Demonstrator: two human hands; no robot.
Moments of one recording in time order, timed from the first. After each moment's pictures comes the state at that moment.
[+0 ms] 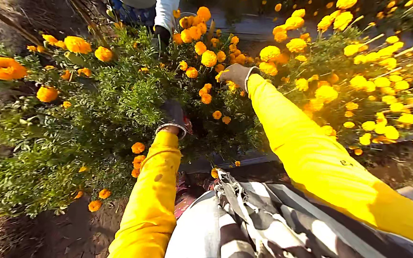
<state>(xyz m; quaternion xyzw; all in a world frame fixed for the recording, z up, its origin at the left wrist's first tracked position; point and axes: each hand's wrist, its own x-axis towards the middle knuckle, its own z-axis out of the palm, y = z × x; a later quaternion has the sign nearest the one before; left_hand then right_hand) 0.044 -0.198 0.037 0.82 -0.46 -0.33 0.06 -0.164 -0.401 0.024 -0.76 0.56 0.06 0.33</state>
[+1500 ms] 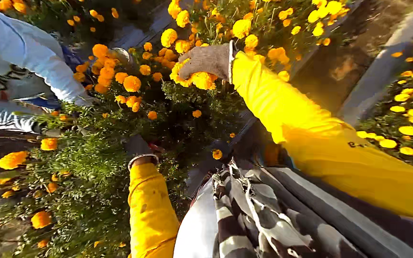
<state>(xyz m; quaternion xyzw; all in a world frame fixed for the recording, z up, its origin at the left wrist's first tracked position) 0.068 -0.186 -0.005 0.74 -0.64 -0.17 -0.07 -0.253 -0.221 0.184 -0.65 0.60 -0.14 0.44</state>
